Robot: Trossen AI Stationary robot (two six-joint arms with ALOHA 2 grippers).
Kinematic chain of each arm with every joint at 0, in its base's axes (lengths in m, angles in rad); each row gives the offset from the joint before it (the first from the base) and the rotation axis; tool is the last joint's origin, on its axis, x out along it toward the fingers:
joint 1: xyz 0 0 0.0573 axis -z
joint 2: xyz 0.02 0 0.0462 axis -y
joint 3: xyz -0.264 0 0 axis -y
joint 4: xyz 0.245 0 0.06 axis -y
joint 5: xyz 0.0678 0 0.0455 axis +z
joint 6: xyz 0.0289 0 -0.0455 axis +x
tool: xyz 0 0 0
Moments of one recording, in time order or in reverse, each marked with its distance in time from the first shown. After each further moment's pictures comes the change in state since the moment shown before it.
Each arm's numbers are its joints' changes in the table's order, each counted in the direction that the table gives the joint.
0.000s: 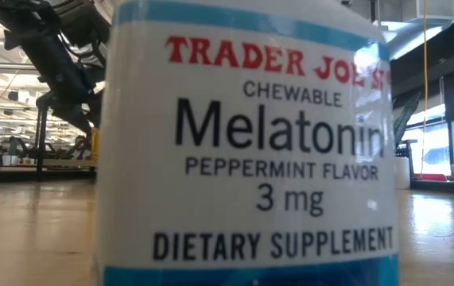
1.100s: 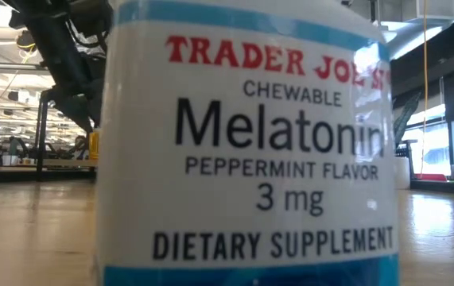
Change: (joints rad) left arm 0.022 -0.053 0.150 -0.236 -0.232 -0.007; right arm 0.000 0.000 0.000 0.003 0.000 -0.002
